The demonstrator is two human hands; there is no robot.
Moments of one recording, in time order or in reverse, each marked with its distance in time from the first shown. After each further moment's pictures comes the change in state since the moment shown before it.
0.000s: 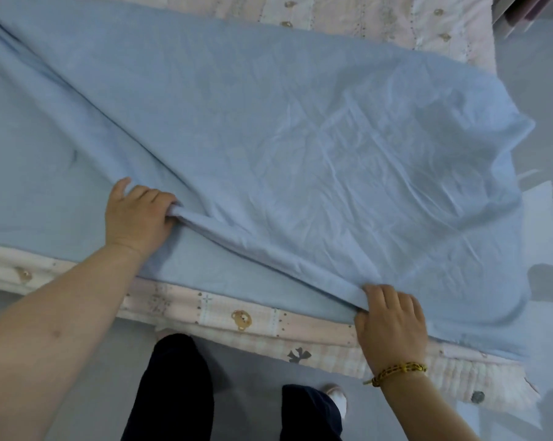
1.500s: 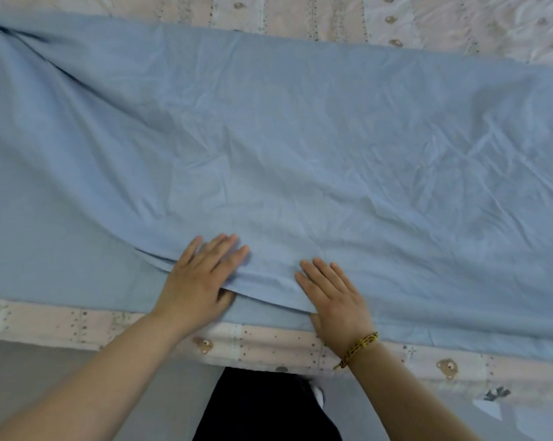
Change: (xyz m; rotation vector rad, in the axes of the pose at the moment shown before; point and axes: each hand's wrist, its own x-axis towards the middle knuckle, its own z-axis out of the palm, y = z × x) left_hand -0.010 -0.236 0.017 -0.324 -0.135 0.382; right_hand 0.108 -0.335 0.070 0.112 -0.085 -0.398
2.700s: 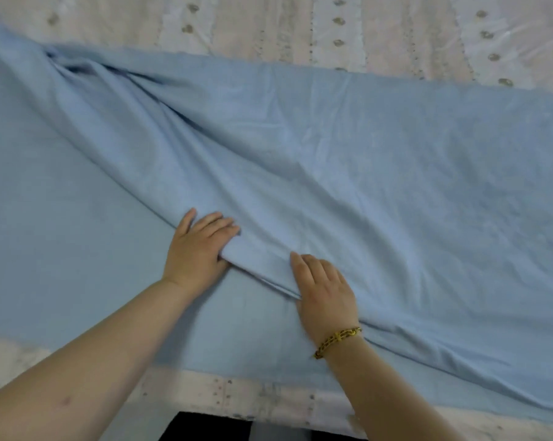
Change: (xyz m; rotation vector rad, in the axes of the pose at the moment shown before) left_hand 0.021 -0.198 -0.031 0.096 0.080 -0.056; right_hand 0.168 -0.137 0.029 0.053 0.066 0.227
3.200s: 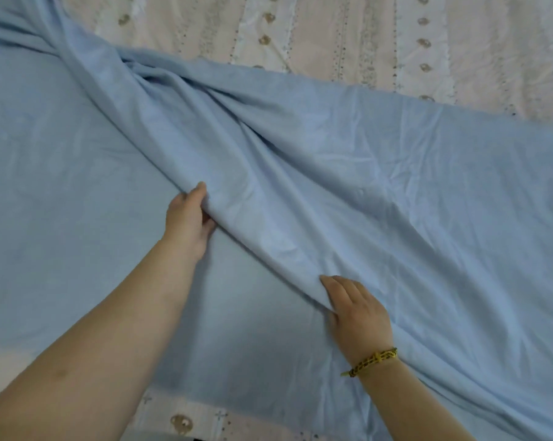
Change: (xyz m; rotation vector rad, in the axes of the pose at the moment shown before) left_hand 0.046 -0.161 -0.046 -1.673 0.376 -1.374; right_hand 0.079 -0.089 0.041 0.060 0.026 -0.062
